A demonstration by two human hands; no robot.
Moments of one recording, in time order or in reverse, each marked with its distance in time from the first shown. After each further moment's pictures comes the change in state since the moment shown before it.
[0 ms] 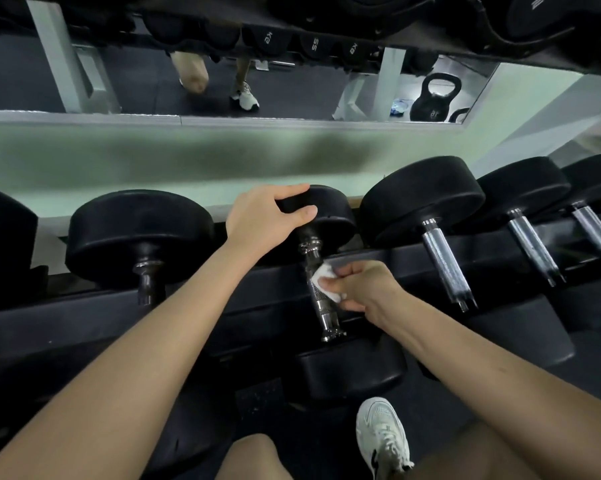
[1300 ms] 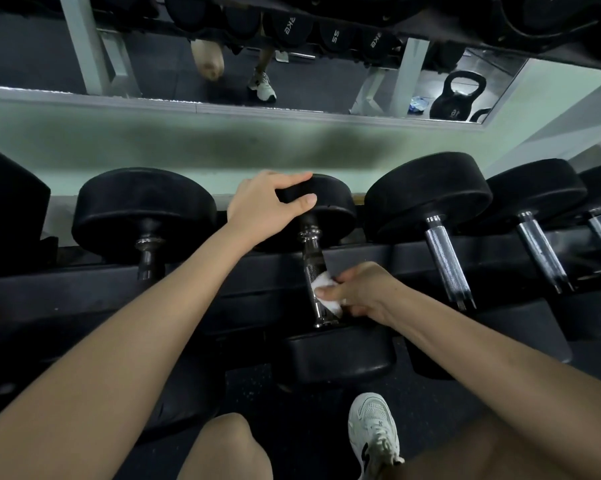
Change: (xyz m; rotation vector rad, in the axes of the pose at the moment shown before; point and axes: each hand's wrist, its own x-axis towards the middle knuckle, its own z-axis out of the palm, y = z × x) left_hand -0.004 -0.001 0.003 0.001 -0.010 -0.001; right_hand 0.003 0.005 -0.012 -0.319 -0.205 0.017
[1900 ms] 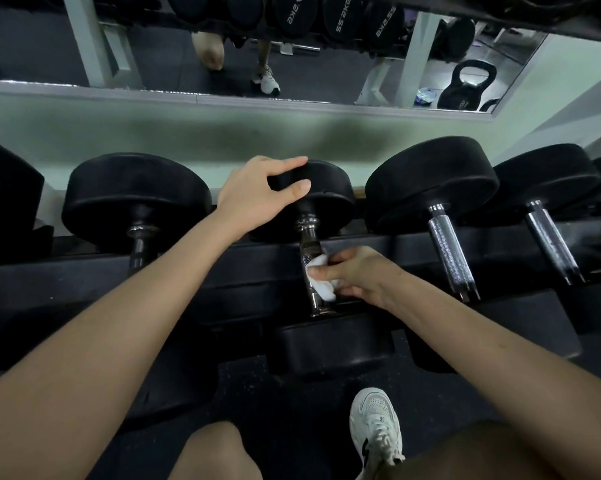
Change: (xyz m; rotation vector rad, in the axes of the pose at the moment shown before) left_hand 0.002 -0.006 0.000 0.042 0.005 0.076; right_hand 0.020 0.009 -0.007 0.246 -0.197 -0.082
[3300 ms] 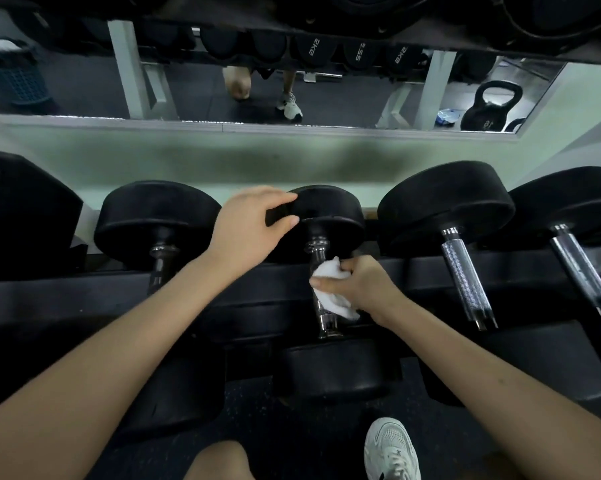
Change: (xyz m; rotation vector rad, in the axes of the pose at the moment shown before) left_hand -0.031 0.006 -0.014 0.210 0.175 0.140; right_hand -0.006 -0.009 0.006 -0.402 0.150 -0.295
